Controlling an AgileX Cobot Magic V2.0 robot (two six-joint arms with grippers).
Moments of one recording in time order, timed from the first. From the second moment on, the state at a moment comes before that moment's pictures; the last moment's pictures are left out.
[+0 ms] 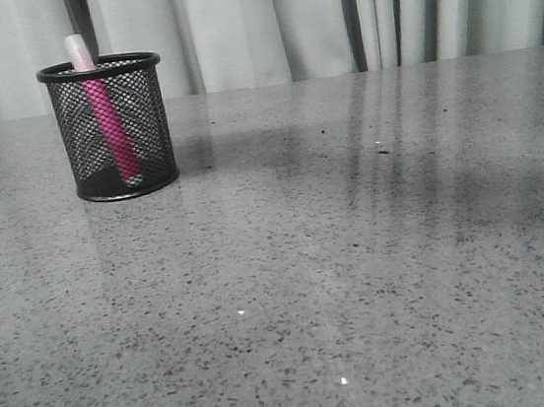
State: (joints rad) left arm -0.33 0.44 -0.93 -1.43 0.41 1.38; right arm 0.69 1.86 -1.49 -0.20 -0.24 0.36
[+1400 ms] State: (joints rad) left arm -0.33 0.36 -0.80 -0.57 0.62 0.71; right arm 0.70 1.05 -0.96 -0.43 0.15 0.36
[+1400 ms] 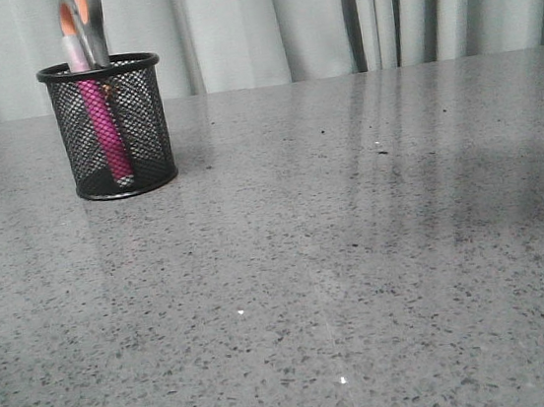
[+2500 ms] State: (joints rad) left arm -0.33 0.33 -0.66 -0.52 0.68 0.65; right arm 0.70 0.17 -0.47 -0.45 0.51 0.35
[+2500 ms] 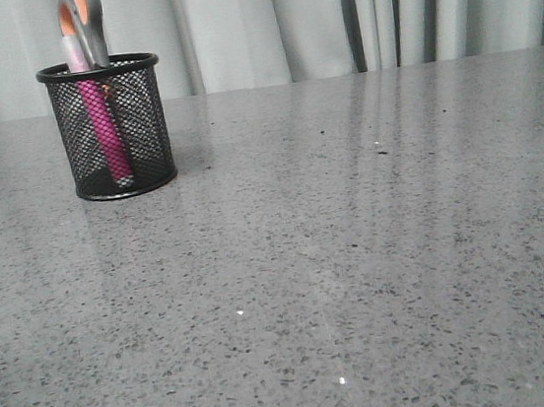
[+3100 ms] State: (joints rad) left arm -0.21 0.09 -0.15 -0.14 0.14 0.37; right arm 0.70 0.17 -0.47 -0.45 0.51 0.35
